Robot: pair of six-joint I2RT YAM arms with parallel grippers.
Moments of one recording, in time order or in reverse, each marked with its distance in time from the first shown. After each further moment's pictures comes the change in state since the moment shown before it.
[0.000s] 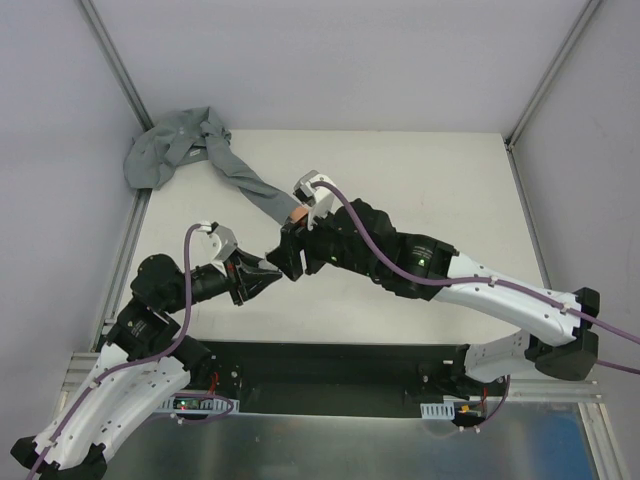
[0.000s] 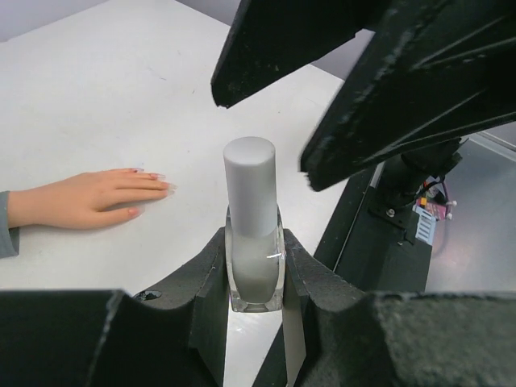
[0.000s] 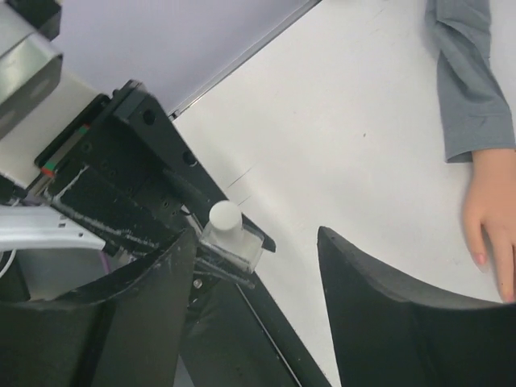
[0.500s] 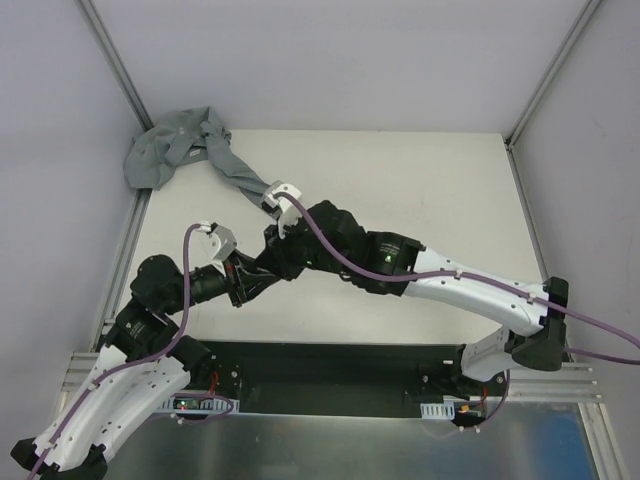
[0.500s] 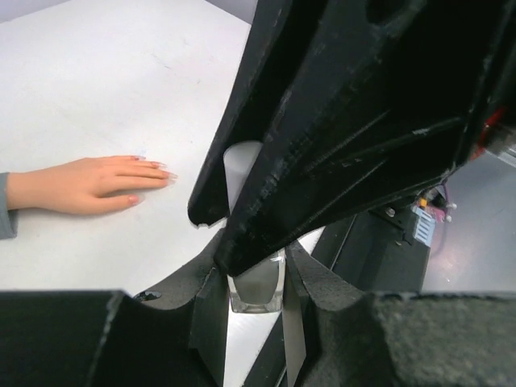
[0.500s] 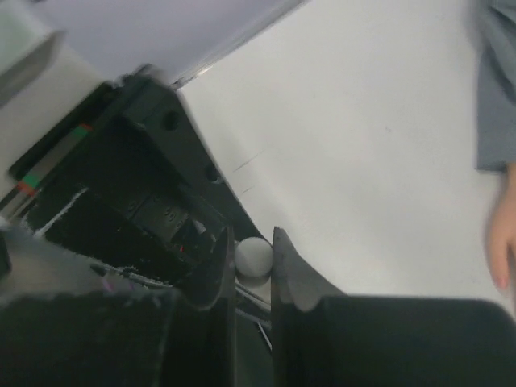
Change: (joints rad) left arm 0.000 -0.014 0.000 -0.033 -0.028 -0.023; right arm 0.028 0.165 0.105 -0.019 0.007 -0.031
